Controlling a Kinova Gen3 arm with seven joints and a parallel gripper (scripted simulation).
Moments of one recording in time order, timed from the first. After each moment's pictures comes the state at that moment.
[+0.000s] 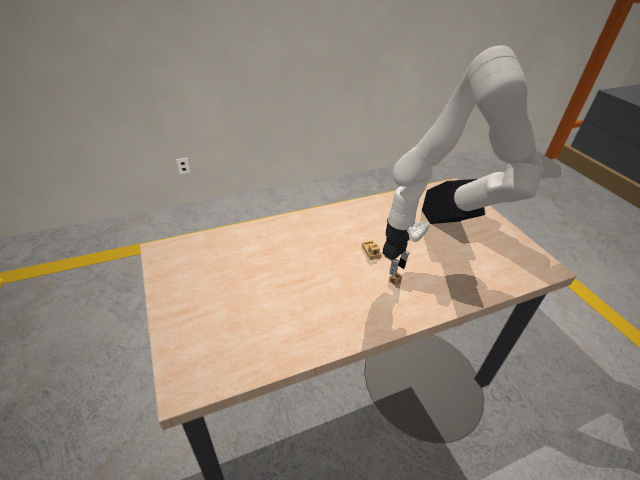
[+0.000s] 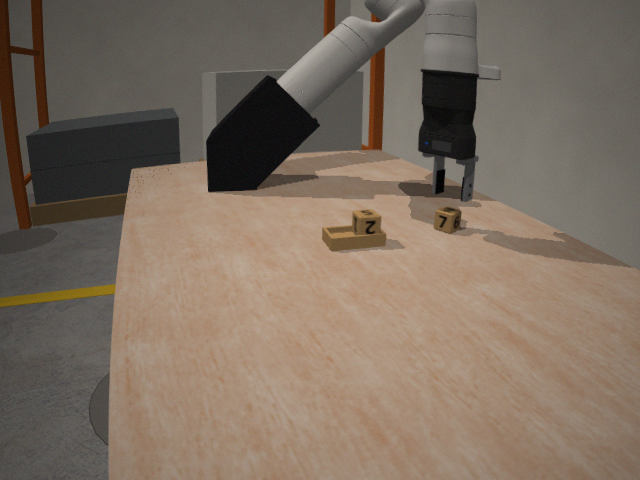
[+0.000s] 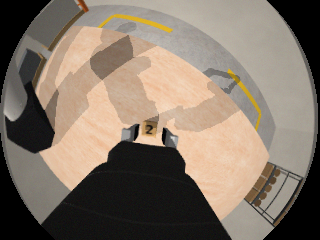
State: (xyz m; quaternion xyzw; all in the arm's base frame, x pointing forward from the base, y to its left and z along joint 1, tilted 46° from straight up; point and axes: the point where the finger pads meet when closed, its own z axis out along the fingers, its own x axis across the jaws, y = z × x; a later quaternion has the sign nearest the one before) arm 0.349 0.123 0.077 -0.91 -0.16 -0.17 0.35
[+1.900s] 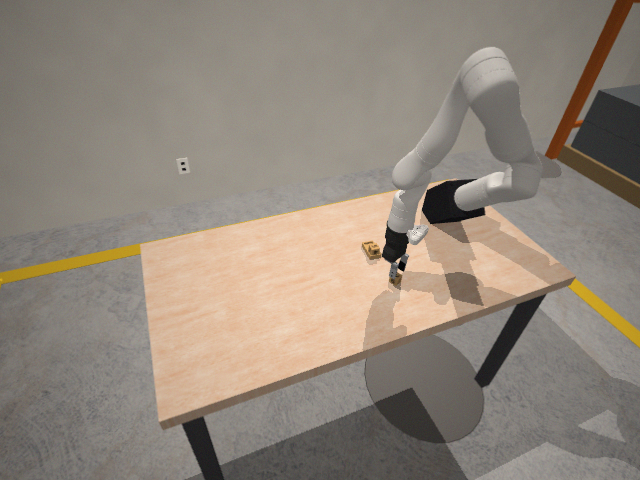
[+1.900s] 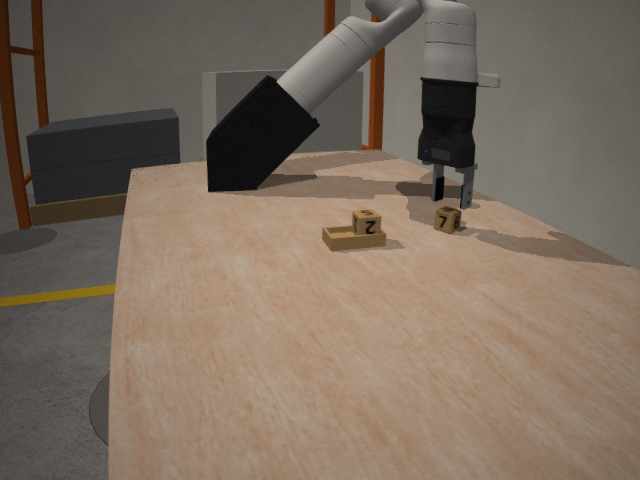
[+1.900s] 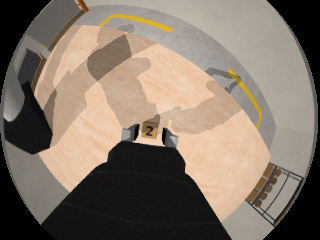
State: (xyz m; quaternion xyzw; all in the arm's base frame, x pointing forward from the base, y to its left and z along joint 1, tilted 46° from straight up) arm 0.350 0.131 0.069 -0.91 -0.16 -0.17 0.35
